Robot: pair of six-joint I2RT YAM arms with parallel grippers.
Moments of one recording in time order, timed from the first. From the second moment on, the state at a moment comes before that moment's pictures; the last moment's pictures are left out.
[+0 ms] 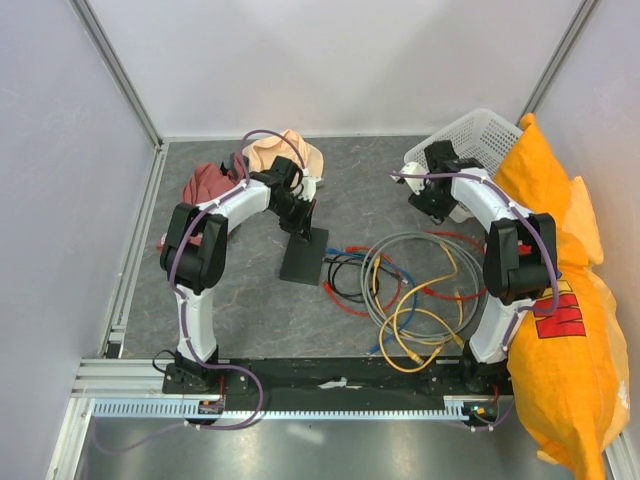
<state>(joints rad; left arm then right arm) -0.41 2.05 1.50 -0.67 0.46 0.07 0.16 1.86 1.47 -0.82 0.08 -0.71</state>
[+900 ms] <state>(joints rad) -0.40 1.99 1.47 -0.68 0.51 0.04 0.35 2.24 1.75 -0.64 -1.04 -0.11</state>
